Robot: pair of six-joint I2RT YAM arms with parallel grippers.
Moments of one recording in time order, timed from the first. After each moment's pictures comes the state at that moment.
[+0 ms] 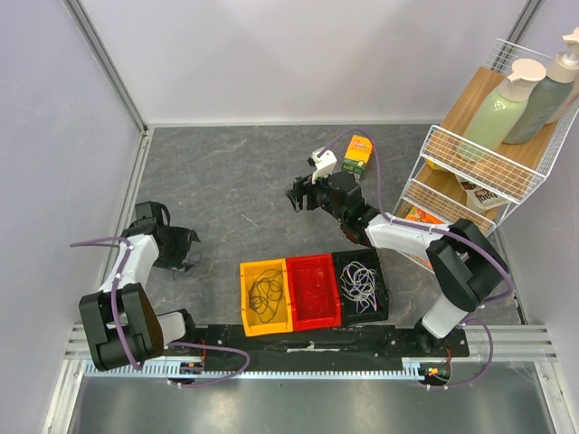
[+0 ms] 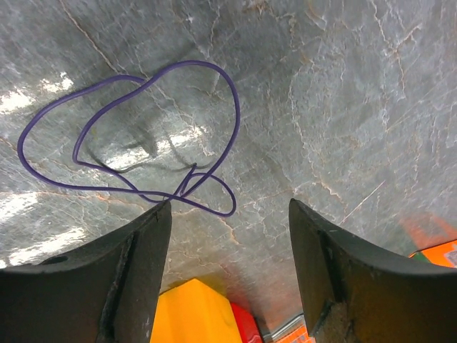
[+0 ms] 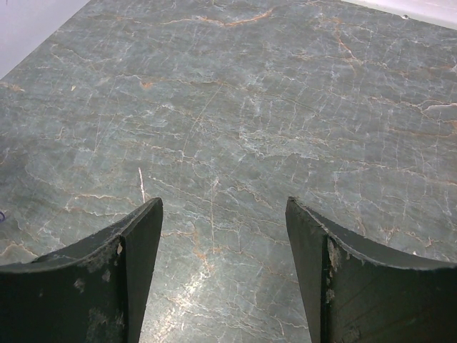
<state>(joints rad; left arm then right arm) 0.25 1.21 0.66 -0.68 0.10 -1.11 0.68 1.65 0.92 0.52 0.02 0.17</state>
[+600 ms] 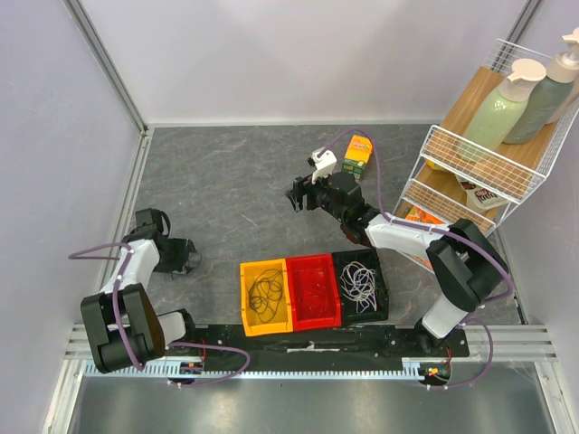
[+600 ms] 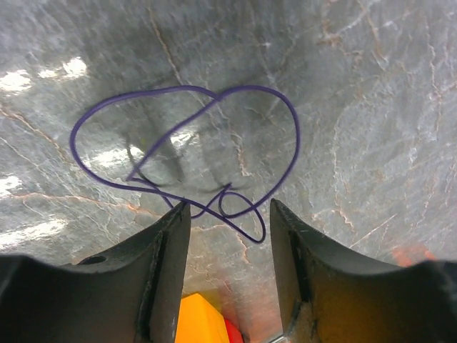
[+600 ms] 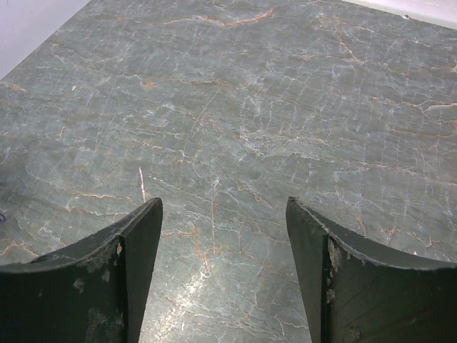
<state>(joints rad) 0.27 1.21 0.61 -0.67 0.05 -1.22 0.68 1.65 0.92 0.52 0.02 0.17</state>
